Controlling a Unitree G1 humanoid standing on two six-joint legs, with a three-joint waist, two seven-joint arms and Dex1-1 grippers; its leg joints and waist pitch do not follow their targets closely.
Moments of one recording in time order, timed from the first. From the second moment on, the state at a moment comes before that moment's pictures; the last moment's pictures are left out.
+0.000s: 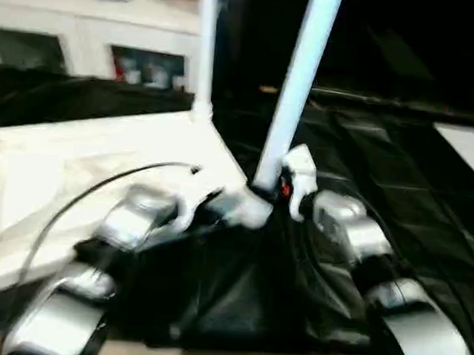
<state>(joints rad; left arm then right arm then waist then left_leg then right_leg) -0.74 0.23 -0.25 0.74 0.04 0.44 -0.81 -0.80 -0.08 0.08 0.95 0.15 0.17 0.42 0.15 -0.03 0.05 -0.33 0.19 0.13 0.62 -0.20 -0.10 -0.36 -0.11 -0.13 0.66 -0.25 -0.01</state>
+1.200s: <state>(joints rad) -0.80 0.20 -0.21 0.84 0.06 0.42 -0.67 -0.92 0.05 -0.07 1.17 0.13 0.12 0.23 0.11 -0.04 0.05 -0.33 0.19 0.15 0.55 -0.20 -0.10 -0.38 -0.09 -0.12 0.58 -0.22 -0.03</state>
